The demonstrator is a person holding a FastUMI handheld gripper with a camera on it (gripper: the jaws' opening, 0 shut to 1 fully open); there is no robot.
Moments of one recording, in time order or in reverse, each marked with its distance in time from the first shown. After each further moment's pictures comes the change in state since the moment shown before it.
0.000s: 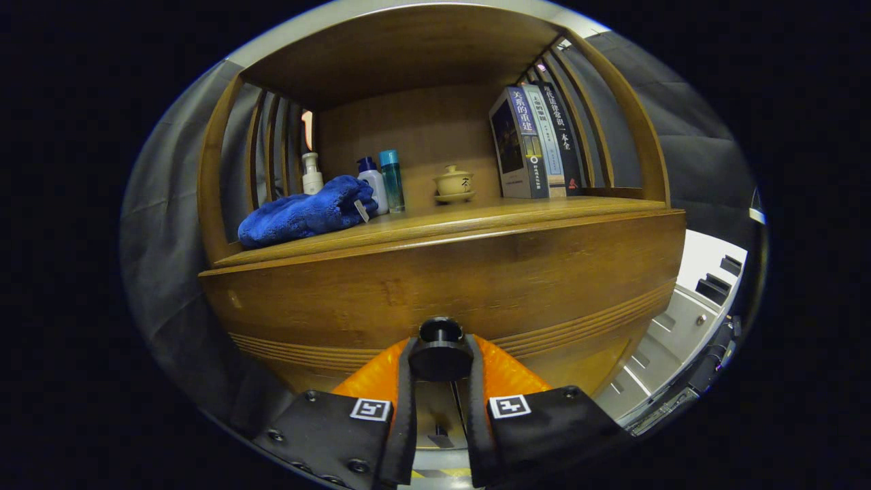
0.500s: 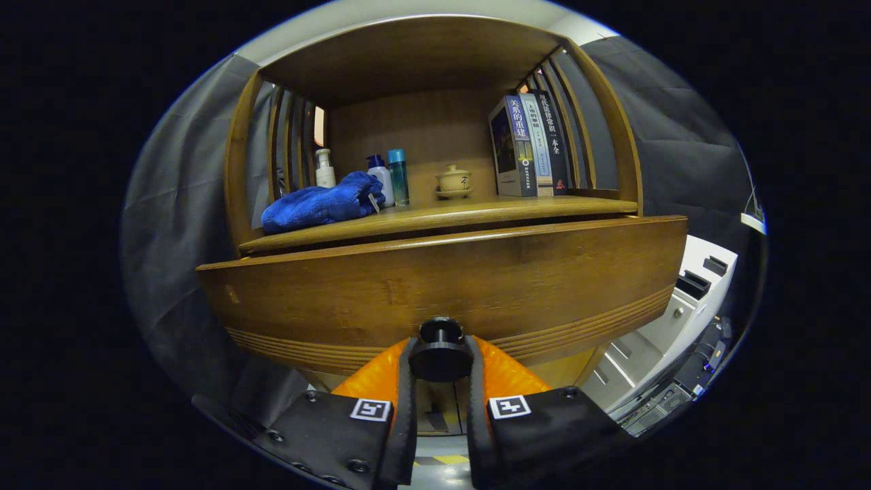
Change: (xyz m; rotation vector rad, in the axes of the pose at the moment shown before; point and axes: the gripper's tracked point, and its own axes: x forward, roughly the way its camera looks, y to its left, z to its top) arm -0.054 -0.002 -0.015 -0.028 0.026 -0.011
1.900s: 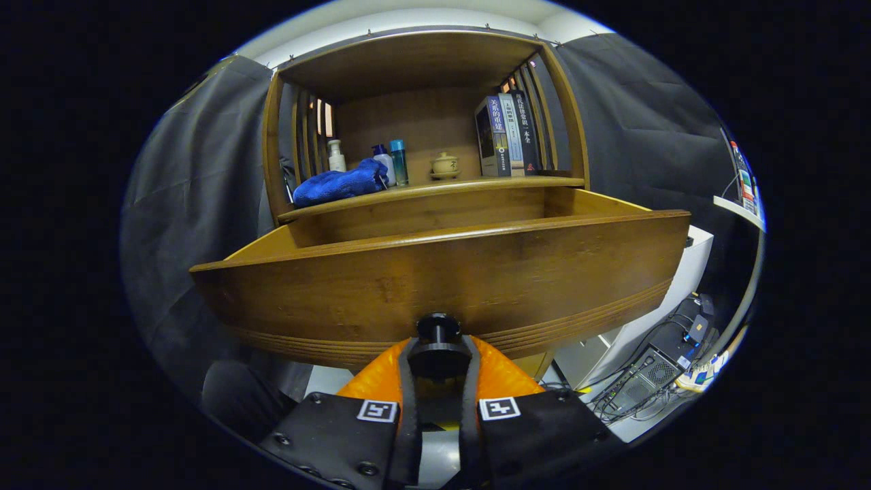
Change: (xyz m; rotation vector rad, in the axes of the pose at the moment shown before) arm -0.115 0.001 -0.047 -0.007 0.082 -0.040
